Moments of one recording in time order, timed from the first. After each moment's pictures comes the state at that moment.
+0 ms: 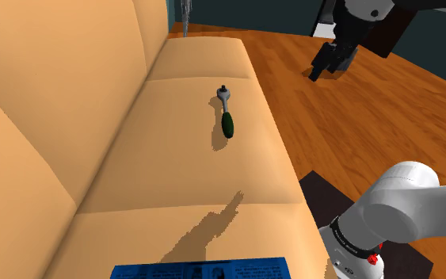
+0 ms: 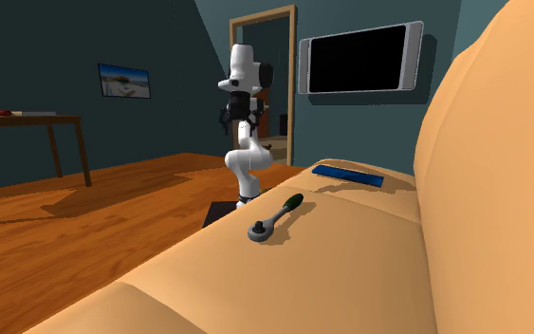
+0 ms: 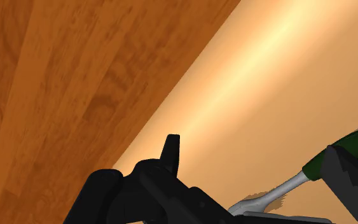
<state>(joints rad) 0.02 -0.82 -0.07 -2.26 -0.11 1.63 -0.02</state>
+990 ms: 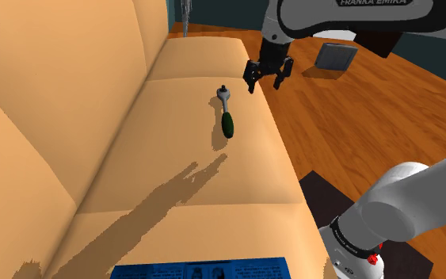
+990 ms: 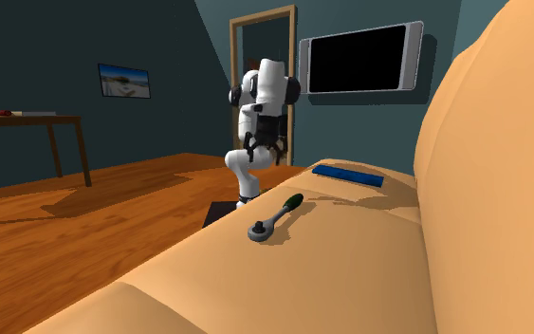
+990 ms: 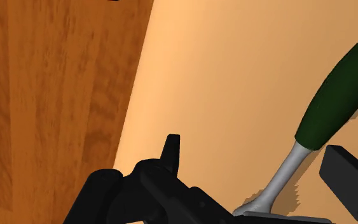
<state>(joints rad) -0.02 -0.38 0.14 -2.12 -0.05 1.80 0.44</state>
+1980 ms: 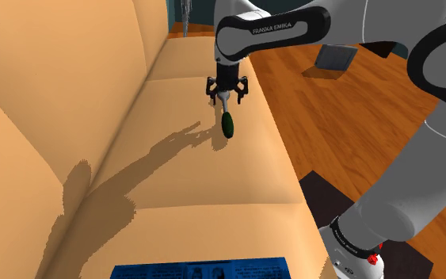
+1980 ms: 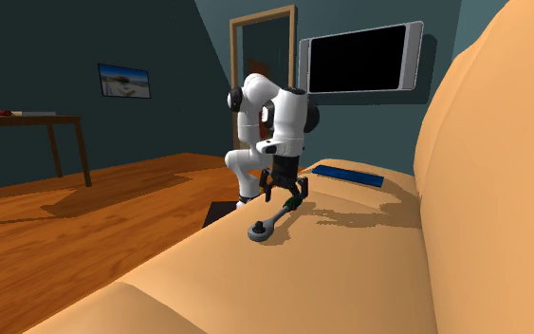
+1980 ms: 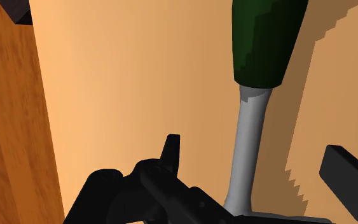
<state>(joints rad) -0.02 0.12 0.21 -1.82 -0.10 1.87 0.82</state>
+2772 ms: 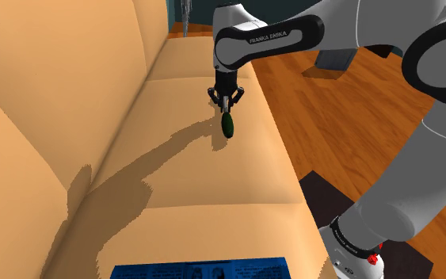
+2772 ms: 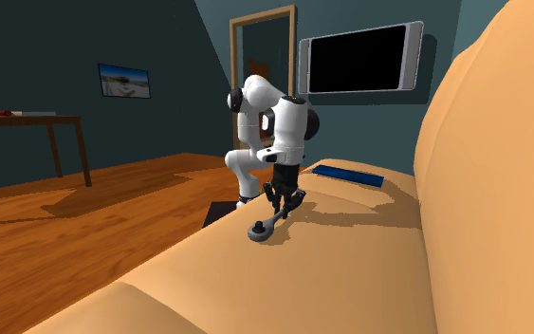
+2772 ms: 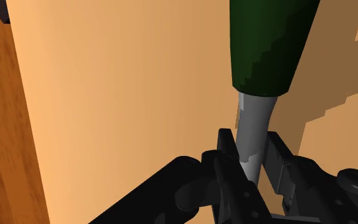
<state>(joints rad) -0.02 0.14 0.21 -1.85 -0.10 1.92 0.83</state>
